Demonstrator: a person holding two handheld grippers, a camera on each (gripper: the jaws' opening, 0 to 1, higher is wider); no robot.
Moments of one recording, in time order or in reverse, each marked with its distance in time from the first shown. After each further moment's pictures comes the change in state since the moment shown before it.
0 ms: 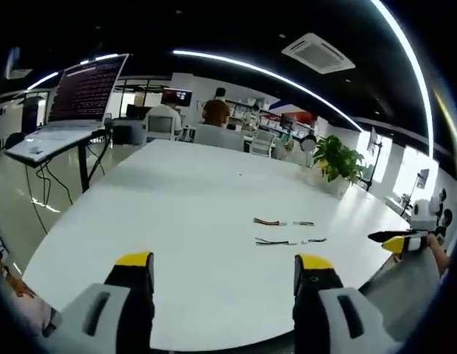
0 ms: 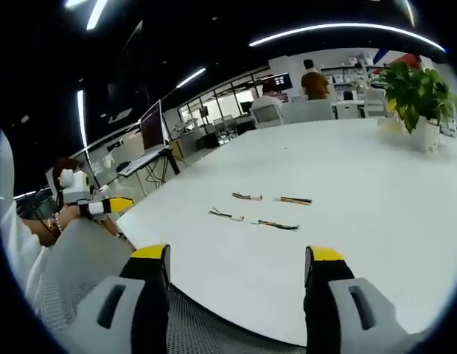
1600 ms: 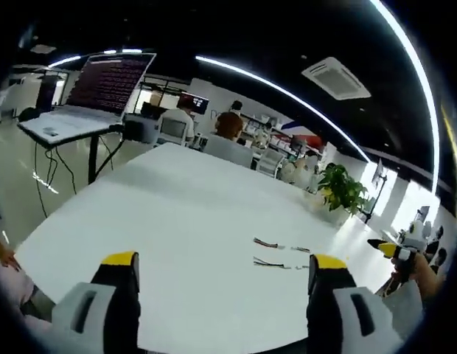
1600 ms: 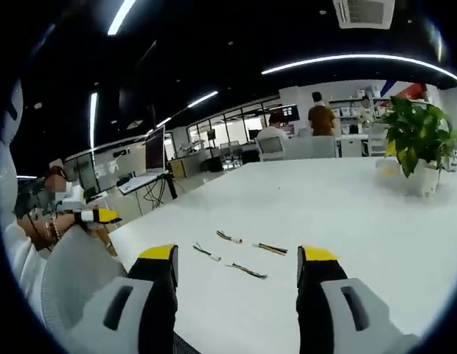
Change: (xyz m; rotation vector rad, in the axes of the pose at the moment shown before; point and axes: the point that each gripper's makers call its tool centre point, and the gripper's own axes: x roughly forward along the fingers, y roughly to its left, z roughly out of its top) left arm -0.008 0.009 0.035 -0.190 -0.106 -0.026; right arm -0.010 -0.038 0.078 -0.158 -0.140 0.032
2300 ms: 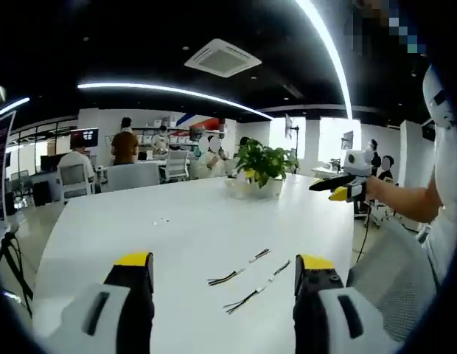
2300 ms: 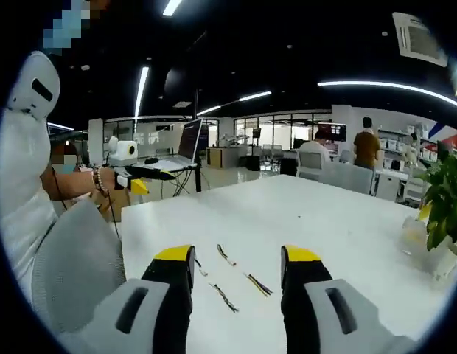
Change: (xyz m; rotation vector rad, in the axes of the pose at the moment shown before) left arm 0.101 -0.113 0.035 0.509 0.065 -0.611; right arm 0.038 -0.015 0.040 -0.249 0.028 0.244
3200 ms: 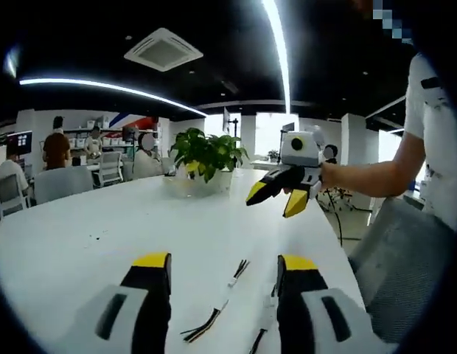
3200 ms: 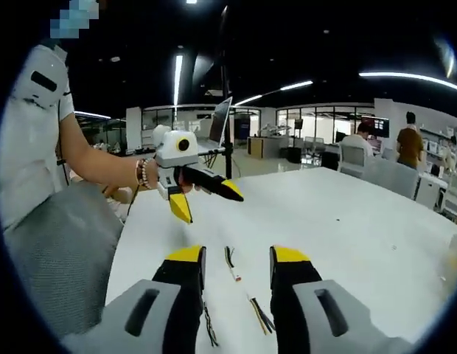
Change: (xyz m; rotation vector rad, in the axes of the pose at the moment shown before) left arm 0.131 -0.015 -0.033 0.058 0.009 -0.313; right arm 0.103 -0.015 -0.025 -0.050 0.052 0.238
